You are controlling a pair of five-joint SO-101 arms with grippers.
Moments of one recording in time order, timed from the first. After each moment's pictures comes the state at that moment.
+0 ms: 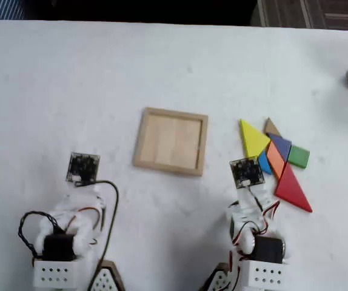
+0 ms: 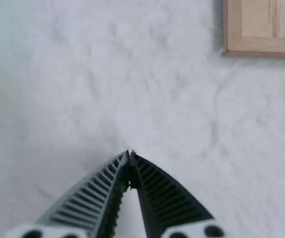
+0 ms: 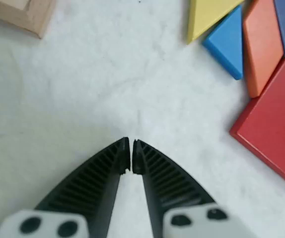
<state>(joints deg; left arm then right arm) -5.1 -104.0 97.2 73.4 -5.3 2.7 -102.7 96.4 72.7 20.9</state>
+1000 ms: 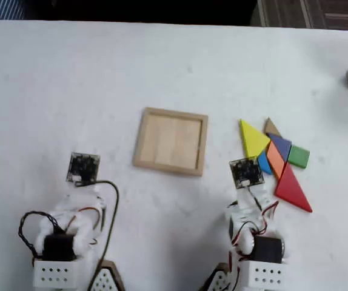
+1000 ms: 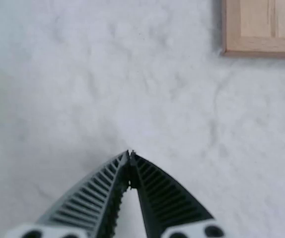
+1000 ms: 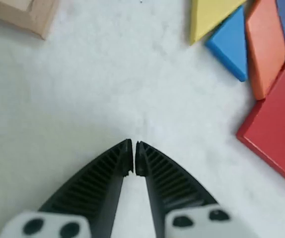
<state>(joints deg) -4.9 -104.0 97.2 73.4 -5.3 -0.3 -102.7 96.4 72.7 20.9</state>
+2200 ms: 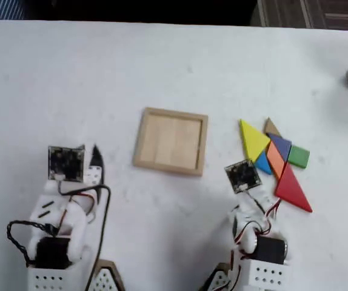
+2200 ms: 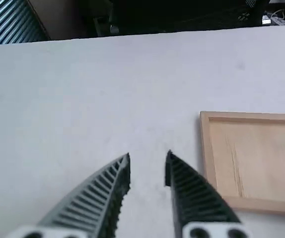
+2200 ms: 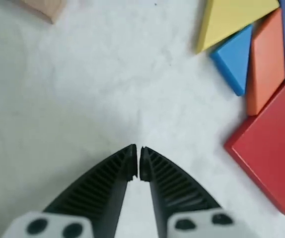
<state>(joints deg) -3.8 -104.0 88.3 50.2 -3.4 5.8 -102.7 95.9 73.0 34.2</state>
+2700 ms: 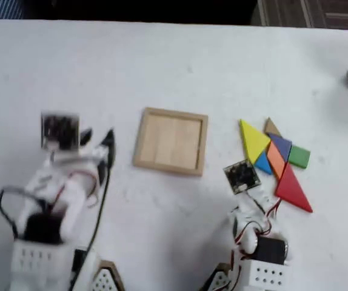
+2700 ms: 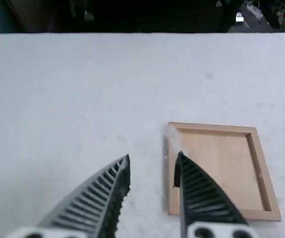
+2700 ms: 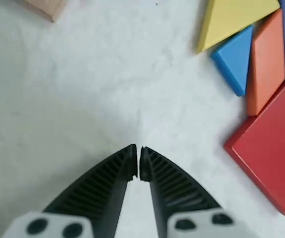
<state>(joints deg) 2.2 -71.6 61.9 50.3 3.6 5.8 -102.7 95.9 73.0 34.3</state>
